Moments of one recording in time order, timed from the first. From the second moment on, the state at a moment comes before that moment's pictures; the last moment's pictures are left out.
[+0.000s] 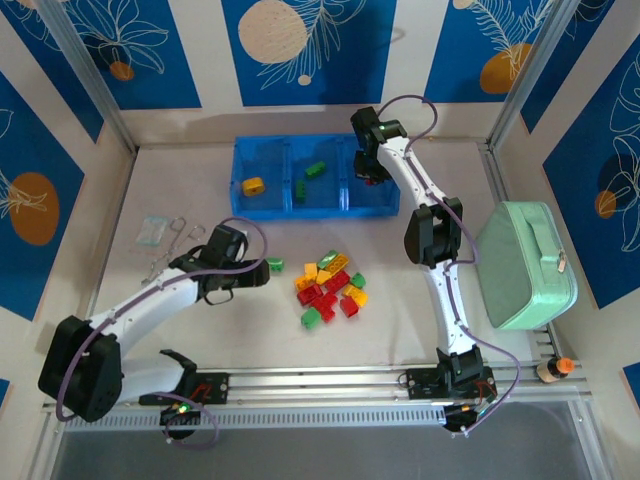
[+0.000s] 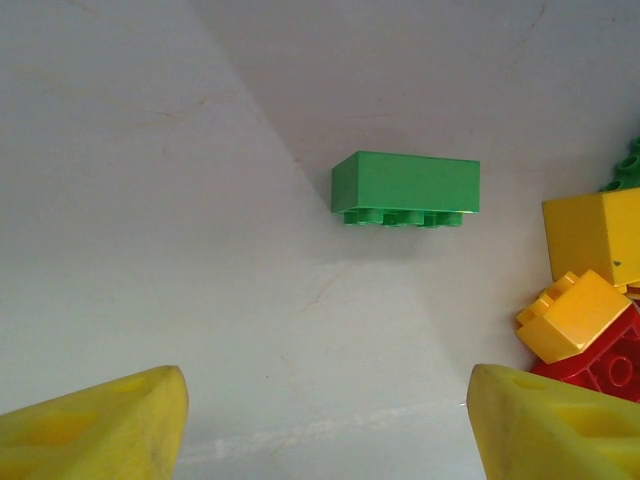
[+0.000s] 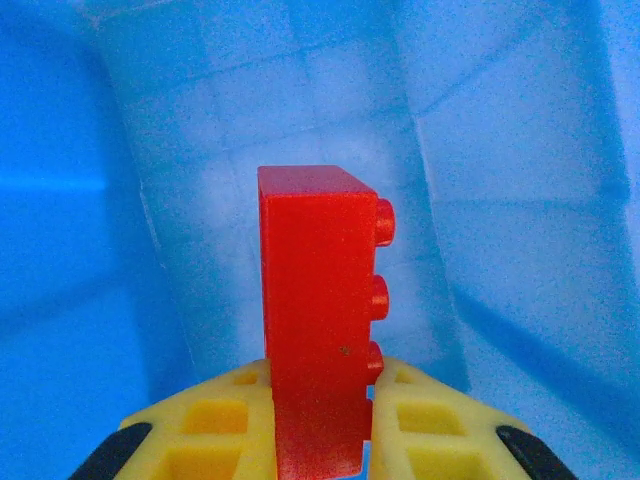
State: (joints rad) left arm -0.49 1.21 0.70 -0.50 0.03 -0.48; right arm 0.33 2.46 2.49 -1.26 0.20 0.52
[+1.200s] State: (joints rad) left arm -0.54 1.47 0.86 -0.47 0.04 -0.48; right arm 0.49 1.69 1.44 -0.93 0.13 0.58
